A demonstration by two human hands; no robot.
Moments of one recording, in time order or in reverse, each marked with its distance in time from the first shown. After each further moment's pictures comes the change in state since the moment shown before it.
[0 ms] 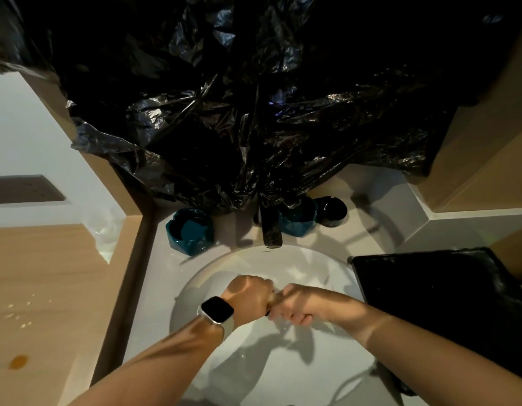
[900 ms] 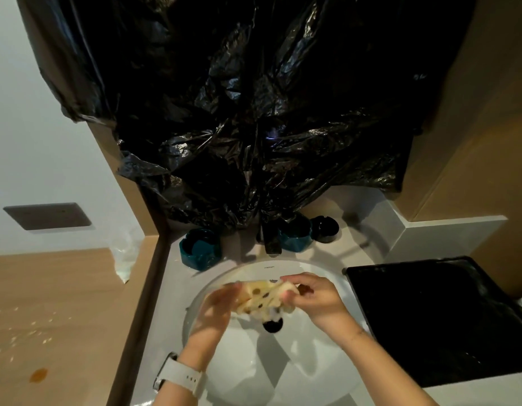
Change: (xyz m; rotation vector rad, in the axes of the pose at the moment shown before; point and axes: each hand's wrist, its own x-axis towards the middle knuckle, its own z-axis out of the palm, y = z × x) left_hand -0.097 0.006 -0.023 -1.256 0.508 -0.415; right_hand -0.055 0.008 0.038 0.389 0.694 -0.707
